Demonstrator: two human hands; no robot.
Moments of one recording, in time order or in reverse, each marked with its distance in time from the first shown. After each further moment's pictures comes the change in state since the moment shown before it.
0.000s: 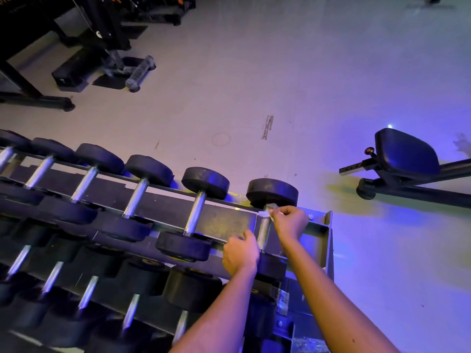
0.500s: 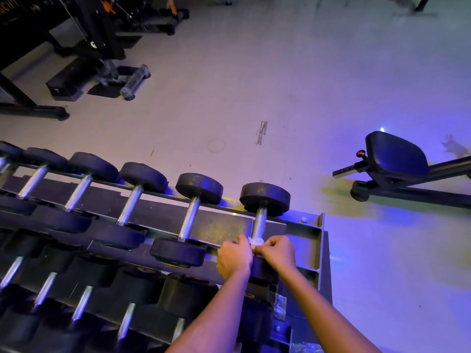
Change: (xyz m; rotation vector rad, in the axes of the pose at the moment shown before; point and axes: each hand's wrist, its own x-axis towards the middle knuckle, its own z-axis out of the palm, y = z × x) left_hand -0.001 -0.001 0.002 -0.002 0.003 -0.004; right_hand -0.040 0.035 -0.022 -0.239 -0.320 0.009
